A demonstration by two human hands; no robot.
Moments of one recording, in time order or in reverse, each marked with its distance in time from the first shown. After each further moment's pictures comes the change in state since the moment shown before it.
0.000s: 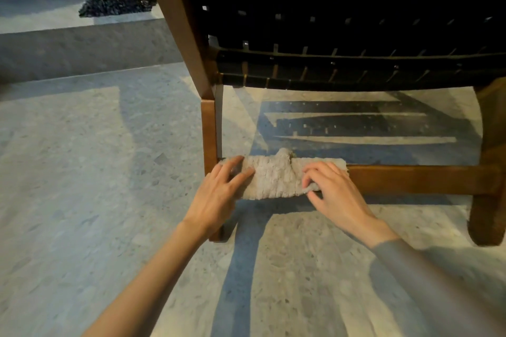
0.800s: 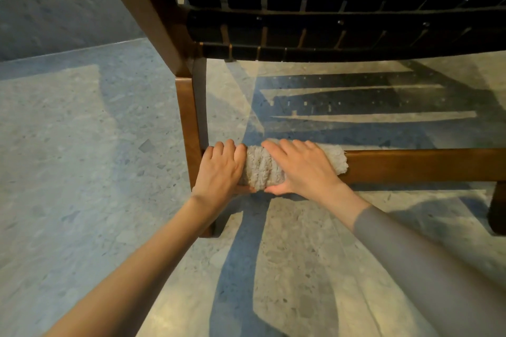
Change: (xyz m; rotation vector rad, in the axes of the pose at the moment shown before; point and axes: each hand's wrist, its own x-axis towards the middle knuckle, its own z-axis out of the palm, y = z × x) left_hand 0.050 0.005 0.031 0.481 -0.138 -0.073; right_hand 0.062 0.004 0.047 -0.415 -0.071 -0.183
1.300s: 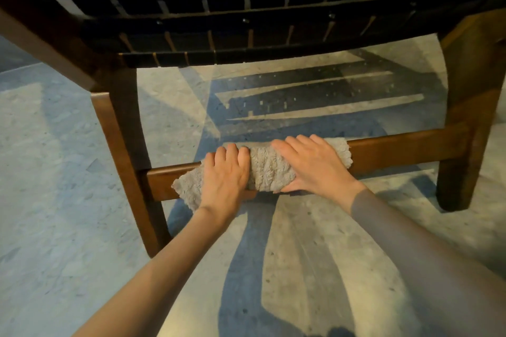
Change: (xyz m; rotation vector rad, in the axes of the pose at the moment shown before) left_hand 0.038 0.098 -0.027 -0.107 -0.002 0.007; right_hand -0.063 0.092 0.007 -0.035 0.080 0.048
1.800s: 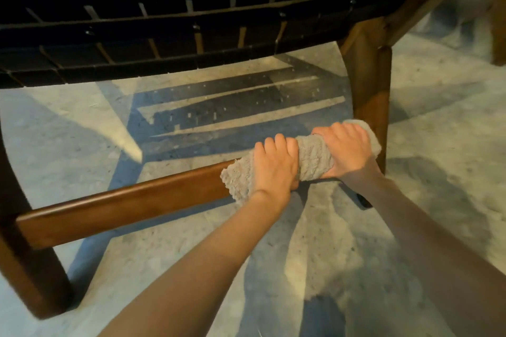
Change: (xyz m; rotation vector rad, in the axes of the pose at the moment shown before) left_hand 0.091 0.205 -0.041 -0.132 0.056 0.193; right_hand -0.108 0.167 -0.006 -0.061 -0.102 0.477
